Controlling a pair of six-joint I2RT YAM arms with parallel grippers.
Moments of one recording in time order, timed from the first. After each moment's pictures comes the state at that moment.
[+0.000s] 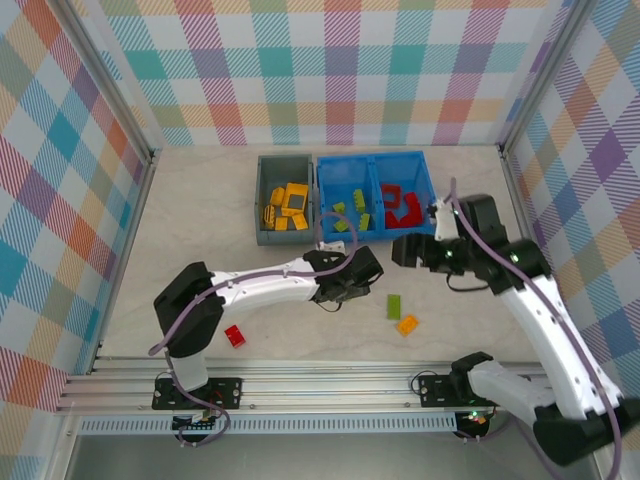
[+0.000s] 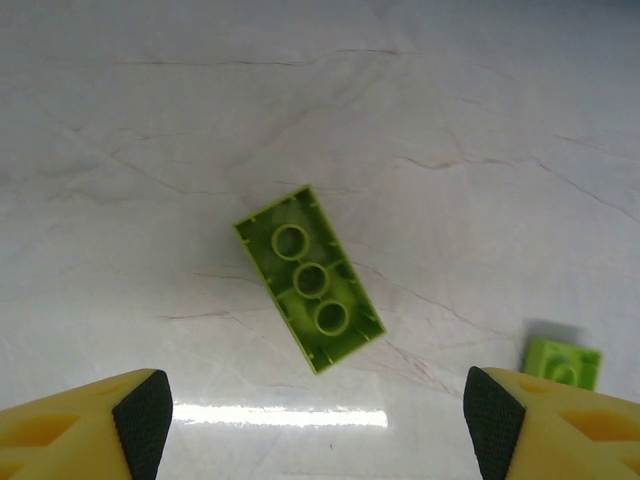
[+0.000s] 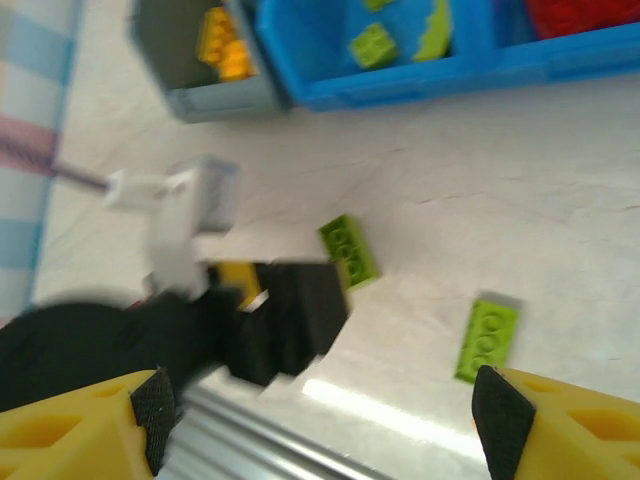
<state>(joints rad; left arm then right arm) -1.07 1.83 1.35 -0.75 -0.32 -1.23 0.37 0.93 1.16 -1.05 -0.37 0.43</state>
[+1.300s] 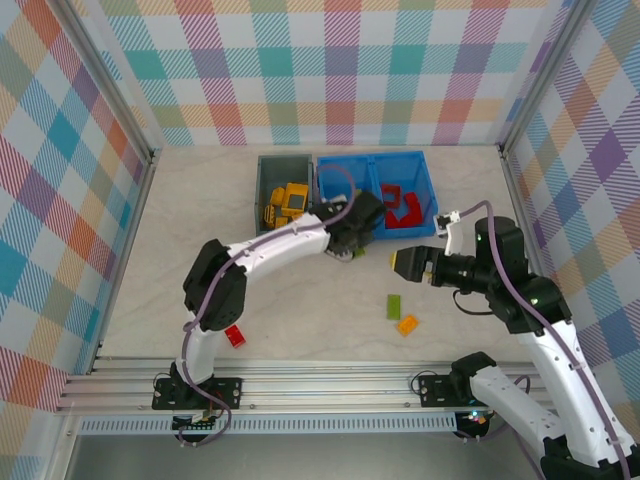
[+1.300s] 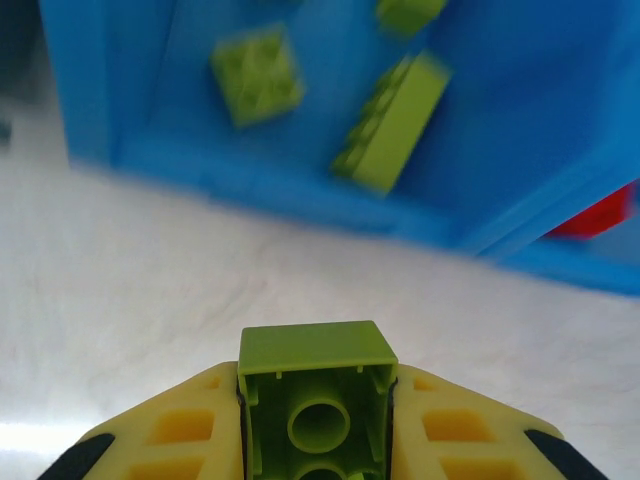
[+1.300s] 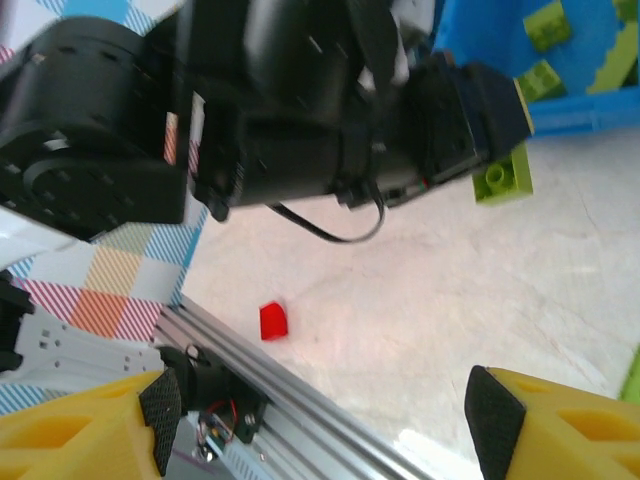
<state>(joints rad) -0.86 2.04 1.81 -0.82 -0.26 -1.18 0.37 0.76 1.03 -0.83 -0.55 0.55</state>
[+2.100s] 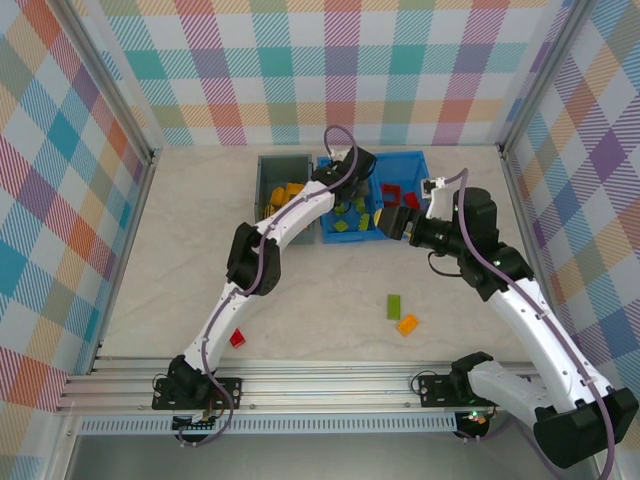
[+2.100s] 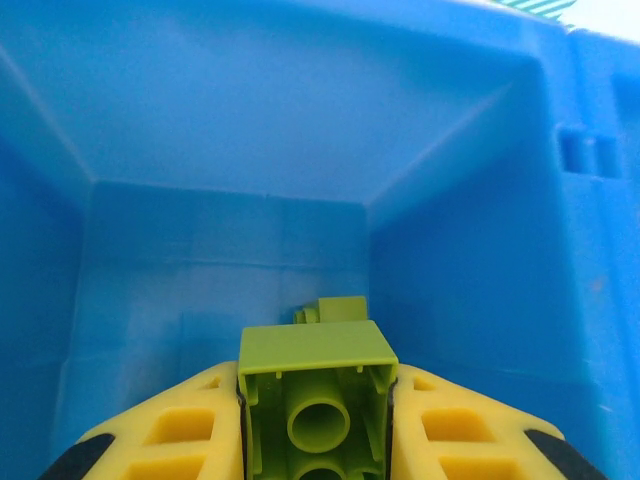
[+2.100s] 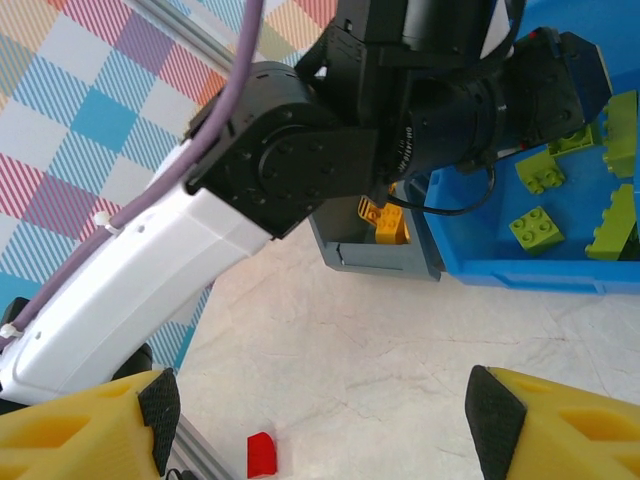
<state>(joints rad) -0.67 2.59 2.49 -0.76 -0.30 -0.74 0.37 0.98 0.99 -0.42 -0.47 0.62</state>
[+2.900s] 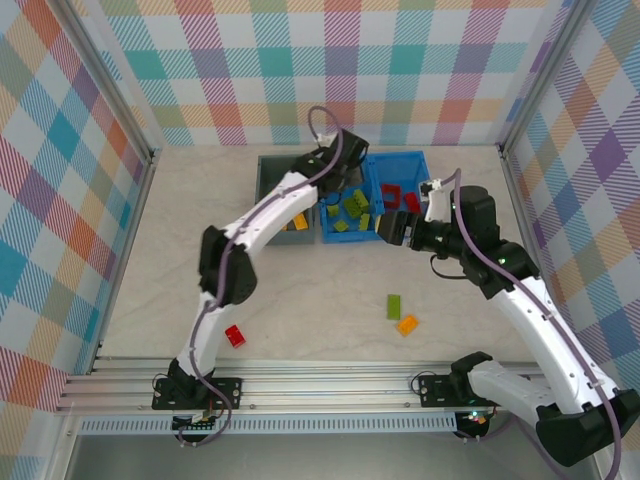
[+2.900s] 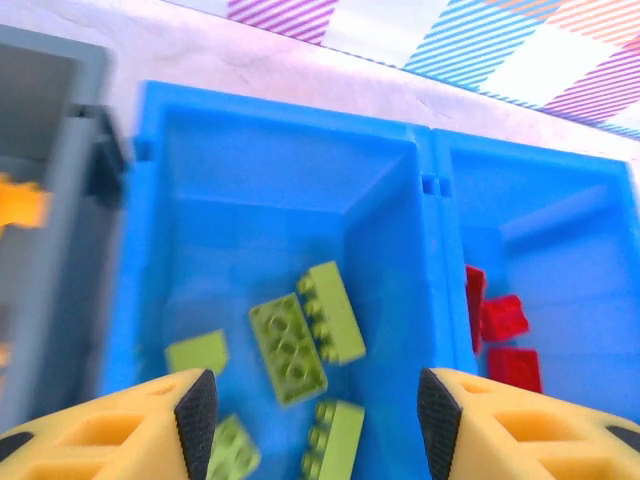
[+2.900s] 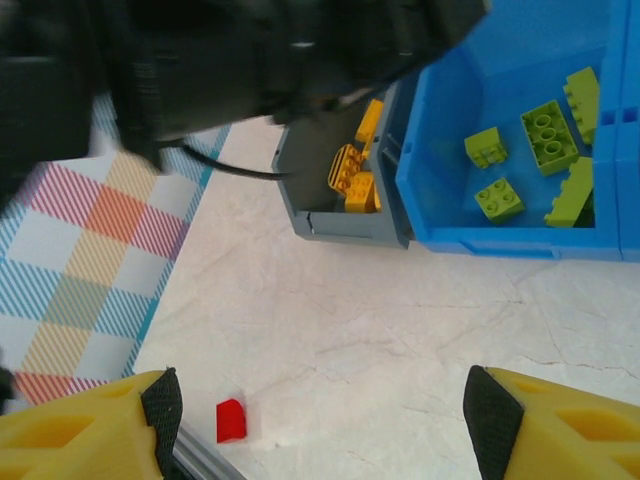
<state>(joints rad) -0.70 2.17 2.20 -0.81 -0.33 -0.76 0.43 0.98 1.09 -0.63 -0.39 0.53</state>
